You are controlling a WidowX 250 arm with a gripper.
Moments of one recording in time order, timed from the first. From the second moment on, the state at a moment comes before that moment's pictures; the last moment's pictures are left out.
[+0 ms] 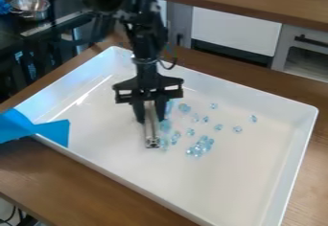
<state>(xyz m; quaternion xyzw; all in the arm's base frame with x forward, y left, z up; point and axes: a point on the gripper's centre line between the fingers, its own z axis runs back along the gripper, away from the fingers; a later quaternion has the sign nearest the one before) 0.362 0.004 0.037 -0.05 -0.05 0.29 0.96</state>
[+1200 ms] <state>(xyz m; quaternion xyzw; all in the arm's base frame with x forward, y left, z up) 0.395 -0.133 0.042 -0.09 -0.04 0.25 0.96</state>
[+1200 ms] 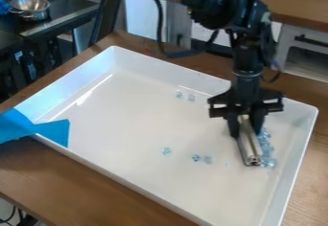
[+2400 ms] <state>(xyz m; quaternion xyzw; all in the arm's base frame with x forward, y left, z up) 0.348 0.002 0.112 -0.16 -0.01 0.26 0.95</state>
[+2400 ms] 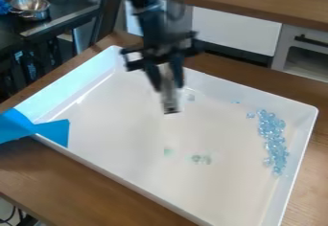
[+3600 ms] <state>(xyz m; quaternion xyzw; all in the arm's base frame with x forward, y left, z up) 0.331 -0.052 0.041 -0.06 0.00 0.23 0.97</state>
